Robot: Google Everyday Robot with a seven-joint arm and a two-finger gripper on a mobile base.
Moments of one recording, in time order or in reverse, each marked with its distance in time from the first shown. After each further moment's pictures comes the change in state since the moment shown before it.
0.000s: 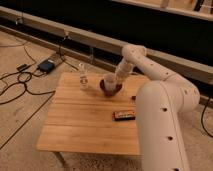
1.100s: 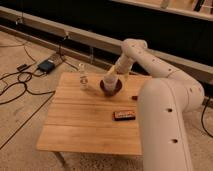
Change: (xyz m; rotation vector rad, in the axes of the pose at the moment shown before) arm -0.007 0.031 -0.065 0.019 -0.059 -0.126
